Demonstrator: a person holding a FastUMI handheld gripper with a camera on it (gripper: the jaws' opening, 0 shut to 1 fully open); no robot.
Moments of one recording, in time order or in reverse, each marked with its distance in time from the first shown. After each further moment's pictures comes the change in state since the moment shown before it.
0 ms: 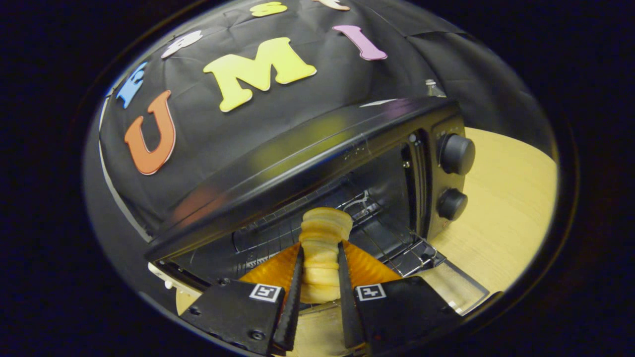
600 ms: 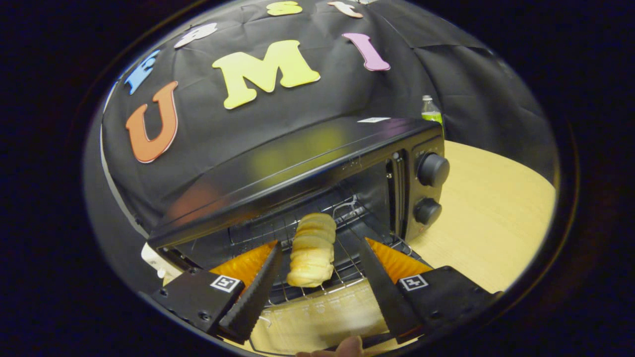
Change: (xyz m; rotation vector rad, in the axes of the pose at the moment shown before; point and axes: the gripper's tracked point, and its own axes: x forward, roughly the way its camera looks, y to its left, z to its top) arm -0.049 -0.003 0.000 -0.125 -0.018 -0.044
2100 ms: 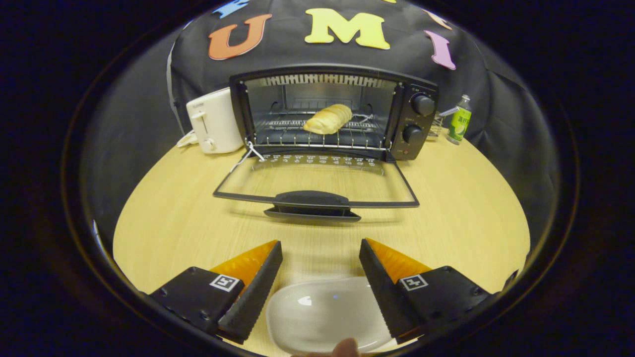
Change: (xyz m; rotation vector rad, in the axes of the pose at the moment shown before) arm -0.122 -0.076 -0.149 -0.468 0.363 0.082
